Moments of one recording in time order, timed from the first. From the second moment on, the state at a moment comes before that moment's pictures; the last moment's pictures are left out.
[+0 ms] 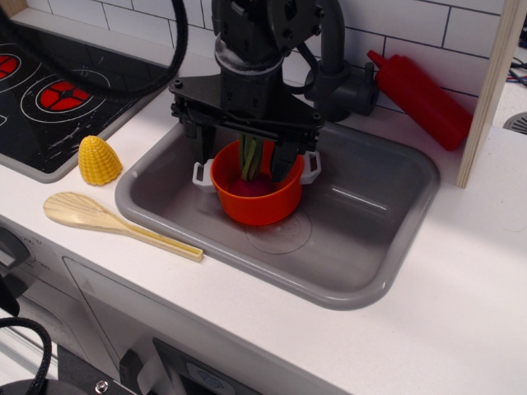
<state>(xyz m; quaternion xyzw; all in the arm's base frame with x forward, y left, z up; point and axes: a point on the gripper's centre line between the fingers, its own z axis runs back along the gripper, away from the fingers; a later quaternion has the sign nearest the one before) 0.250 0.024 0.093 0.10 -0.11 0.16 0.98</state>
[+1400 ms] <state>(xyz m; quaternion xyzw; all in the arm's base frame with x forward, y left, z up) 0.319 0.036 0.060 0.08 -0.14 0.31 0.94</state>
